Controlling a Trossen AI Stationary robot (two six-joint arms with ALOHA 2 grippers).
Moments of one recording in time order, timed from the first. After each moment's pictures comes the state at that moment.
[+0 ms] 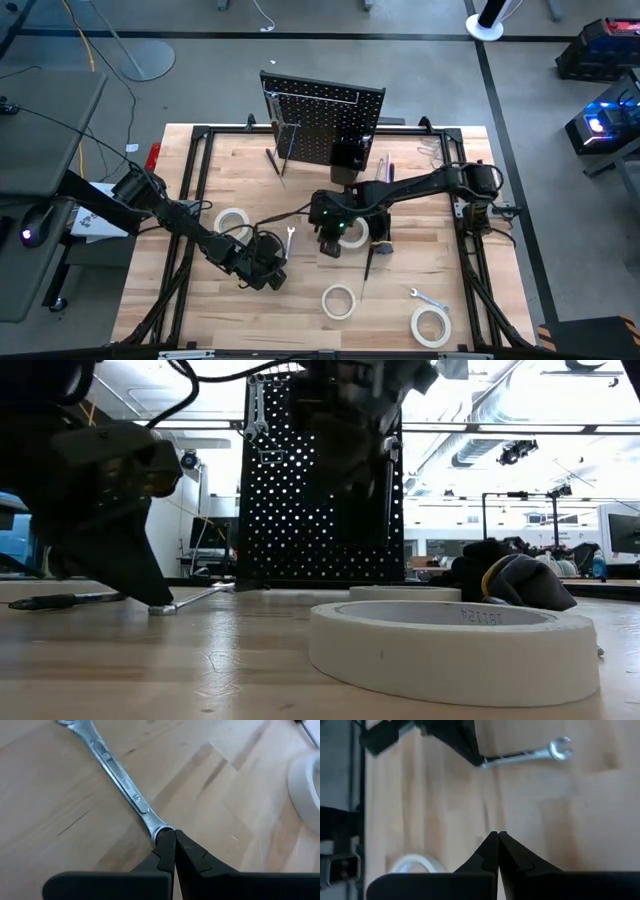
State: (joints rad) left arm -0.59 1.70 0.63 -0.04 -0.46 -1.23; right arm 0.06 1.94 1.47 -0.53 -0.28 0.32
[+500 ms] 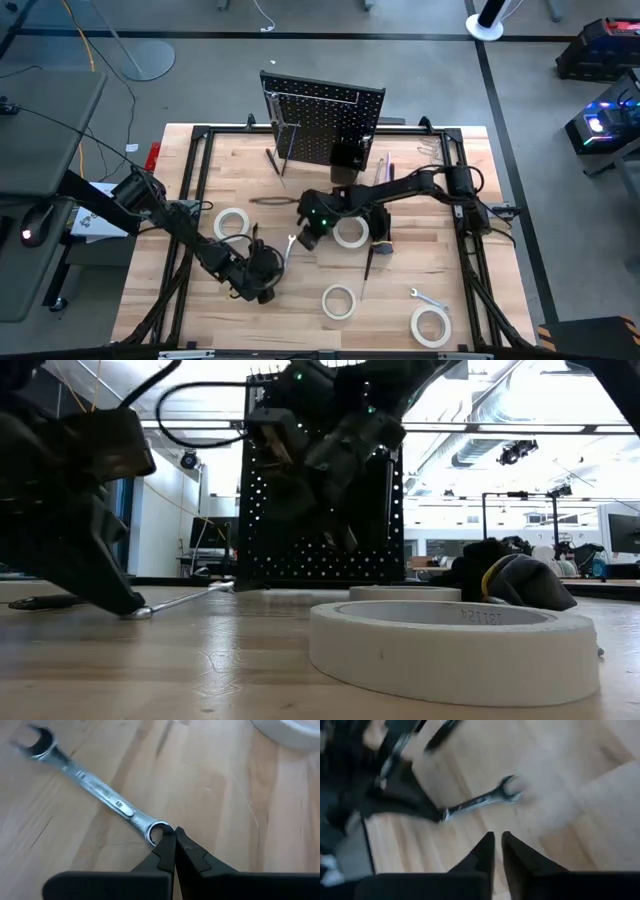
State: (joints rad) left arm -0.68 1.71 0.62 -0.01 -0.47 -0.88; right arm 0.01 2.10 1.47 -0.28 -0.30 0.71
